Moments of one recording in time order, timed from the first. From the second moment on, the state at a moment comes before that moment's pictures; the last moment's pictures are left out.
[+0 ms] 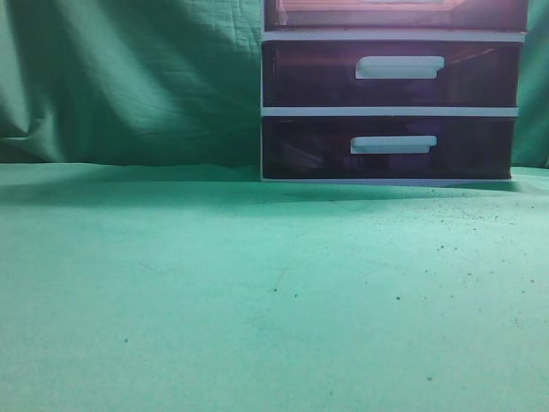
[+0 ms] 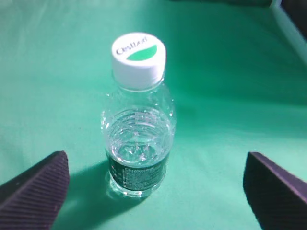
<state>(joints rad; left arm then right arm) -0.02 0.99 -0.37 0.16 -0.11 -0.22 0.00 -0.01 0.02 -0.11 0.40 0.19</state>
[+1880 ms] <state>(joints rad) -0.66 1.12 -0.86 0.91 0.39 -0.92 0.01 -0.01 0.02 -0.11 0.40 0.19</state>
